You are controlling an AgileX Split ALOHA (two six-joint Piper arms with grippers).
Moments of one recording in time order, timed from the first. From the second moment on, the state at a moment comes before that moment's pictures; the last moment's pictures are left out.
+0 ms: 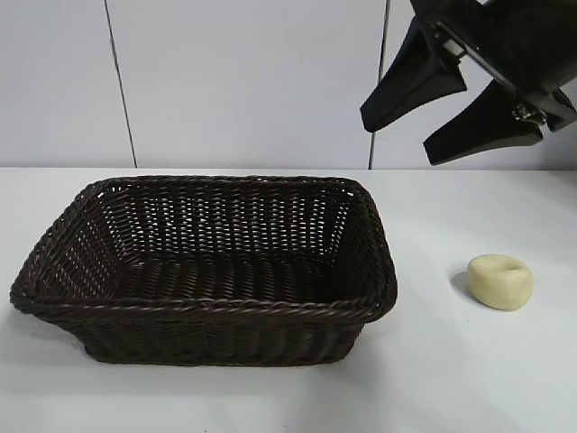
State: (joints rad) left arm 0.04 0.41 -0.48 -0.04 1.11 0.01; right arm 0.22 1.42 -0.95 0.81 0.71 -0.57
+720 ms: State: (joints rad) left arm 0.00 0.06 -0.48 -0.04 1.12 0.01; right arm 0.22 1.42 -0.95 0.81 0.74 -0.56
